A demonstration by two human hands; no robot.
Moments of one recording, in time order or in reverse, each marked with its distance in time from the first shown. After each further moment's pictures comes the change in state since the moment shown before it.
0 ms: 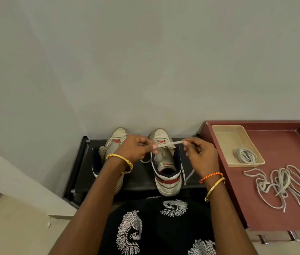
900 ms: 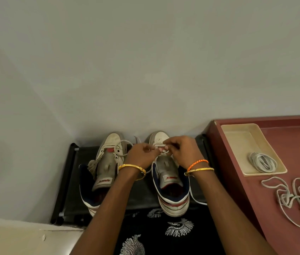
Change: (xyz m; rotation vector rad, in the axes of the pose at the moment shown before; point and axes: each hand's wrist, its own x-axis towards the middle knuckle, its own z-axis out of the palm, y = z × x) left_hand 0.093 -0.045 0.025 0.019 0.115 -0.239; right_hand 0.081 0.018 0.067 -0.344 -0.393 -0.050
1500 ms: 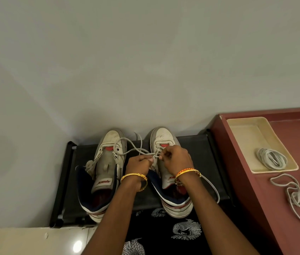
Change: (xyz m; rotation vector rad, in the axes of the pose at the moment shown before) left_hand 0.015 -0.042 0.021 -0.336 0.098 -0.342; right_hand 0.000 0.019 0.054 -0.129 -0.049 0.243
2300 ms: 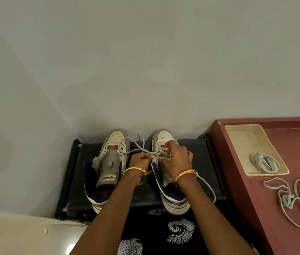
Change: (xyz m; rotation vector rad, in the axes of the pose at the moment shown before) left_hand 0.005 0.000 -0.006 -0.102 -0.114 -0.022; right_hand -0.015 -0.004 0.000 -0.131 0.067 -0.066
